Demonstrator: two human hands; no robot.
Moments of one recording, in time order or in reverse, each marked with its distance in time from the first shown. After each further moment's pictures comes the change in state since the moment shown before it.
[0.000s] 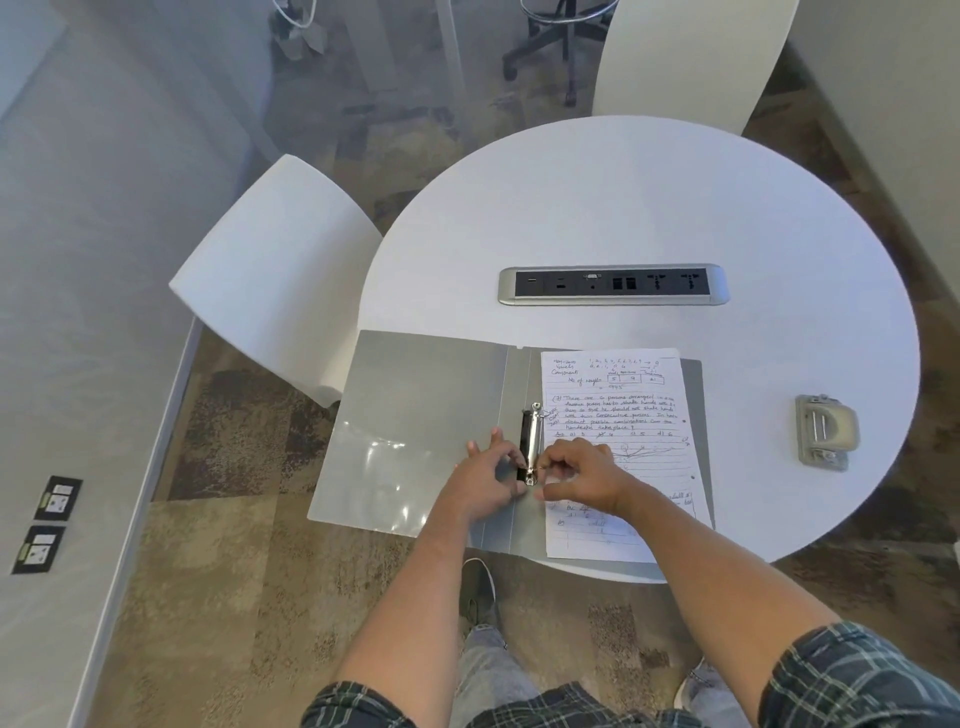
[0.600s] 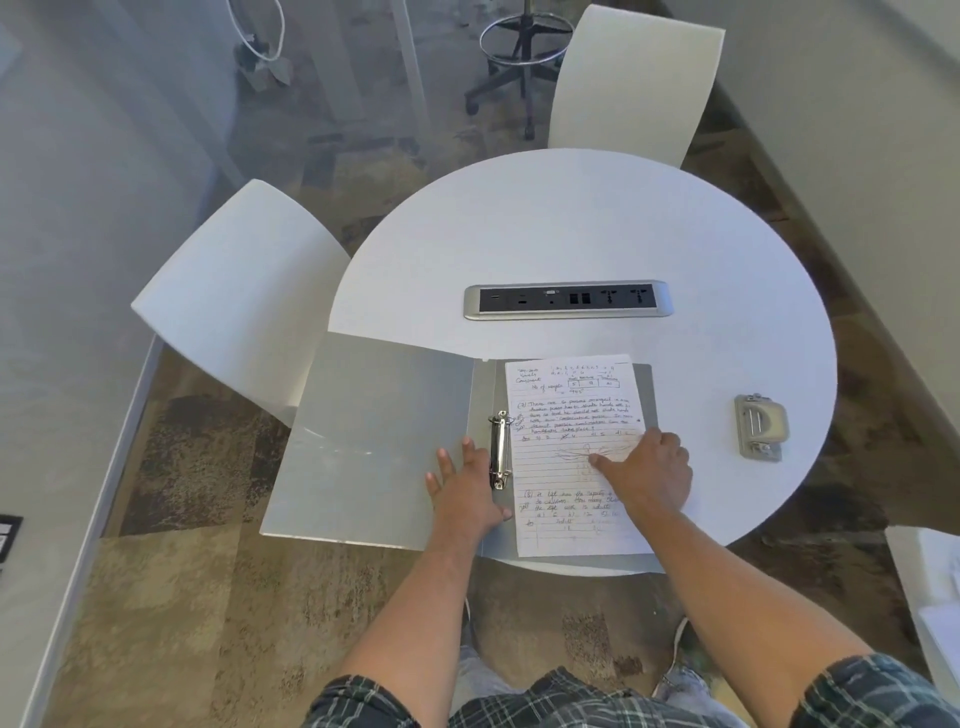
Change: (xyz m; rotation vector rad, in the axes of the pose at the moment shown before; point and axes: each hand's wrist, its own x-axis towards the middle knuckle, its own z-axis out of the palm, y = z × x) left_hand 0.003 0.012 0.042 0.356 0.122 -0.076; right_hand -0.054 0.026 -0.040 -0.353 0.704 0.717
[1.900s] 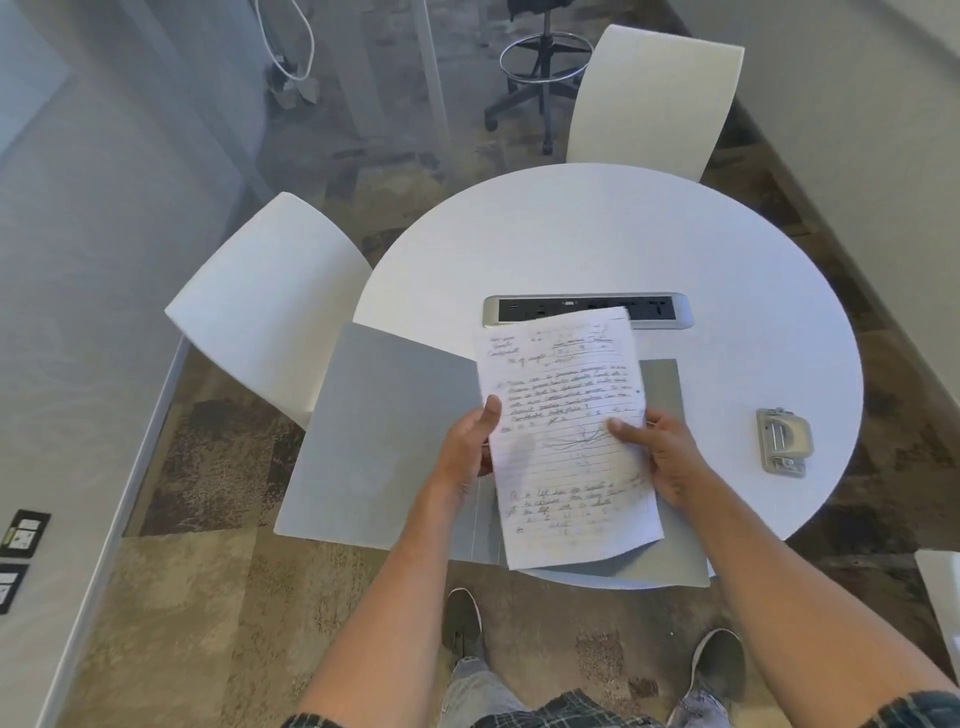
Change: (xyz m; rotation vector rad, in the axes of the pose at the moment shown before) left_hand -0.020 0.019 -0.095 -1.145 -0.062 0.065; right_hand 0.024 -0.009 -0.036 1.315 -0.618 -0.105
